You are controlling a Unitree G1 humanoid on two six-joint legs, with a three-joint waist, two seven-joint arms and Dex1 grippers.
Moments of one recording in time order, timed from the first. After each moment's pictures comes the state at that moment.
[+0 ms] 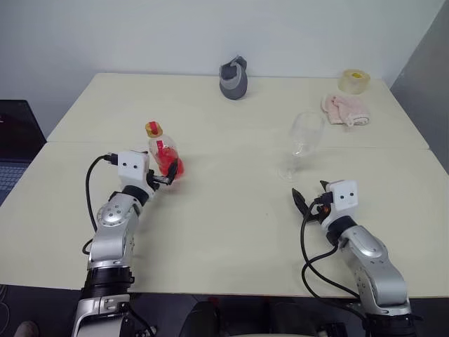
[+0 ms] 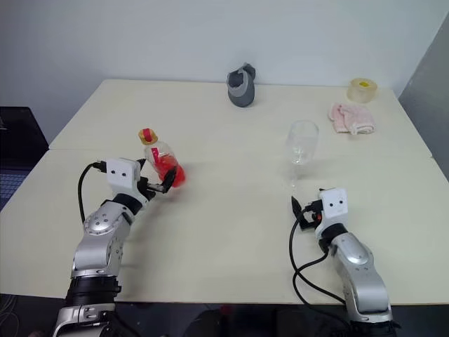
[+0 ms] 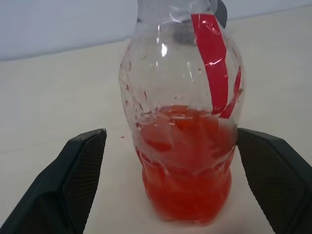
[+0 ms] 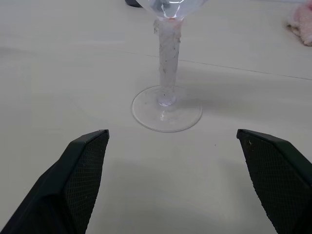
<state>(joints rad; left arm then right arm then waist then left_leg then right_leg) -0.32 0.38 0.20 0.14 -0.17 0.14 -0.35 0.00 -0.23 -0.03 -0.36 0.16 0.40 0.26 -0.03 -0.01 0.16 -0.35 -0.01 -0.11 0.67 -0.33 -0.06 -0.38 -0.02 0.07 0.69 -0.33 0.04</state>
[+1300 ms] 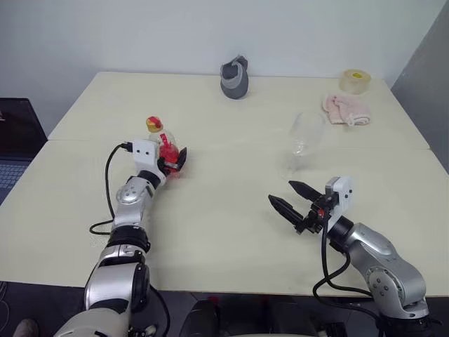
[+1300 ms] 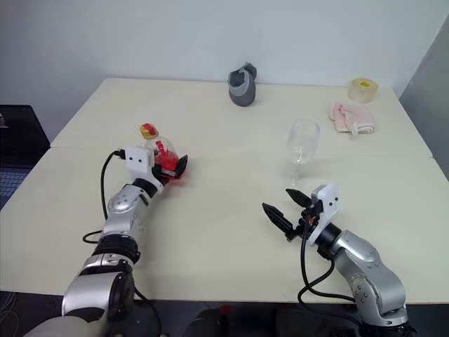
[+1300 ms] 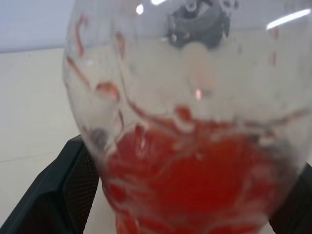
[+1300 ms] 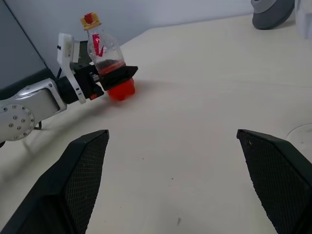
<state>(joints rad) -0.70 0.36 0.20 0.87 -0.16 -0.26 -0.46 -0.01 -0.33 -0.03 -0.50 0.57 0.54 0.52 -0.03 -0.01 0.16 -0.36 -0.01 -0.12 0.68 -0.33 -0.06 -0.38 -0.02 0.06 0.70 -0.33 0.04</state>
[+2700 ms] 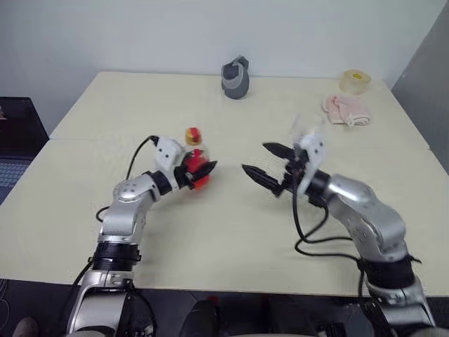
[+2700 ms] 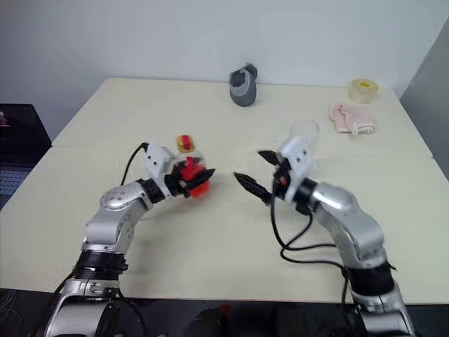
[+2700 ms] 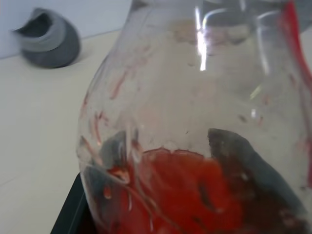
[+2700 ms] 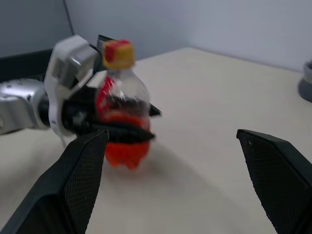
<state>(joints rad) -0.50 0.42 0.01 0.16 -0.28 0.22 -0.80 -0.52 -0.33 0.11 -0.35 0.49 0.66 0.55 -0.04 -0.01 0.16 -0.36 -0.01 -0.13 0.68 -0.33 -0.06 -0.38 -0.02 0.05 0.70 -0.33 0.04</state>
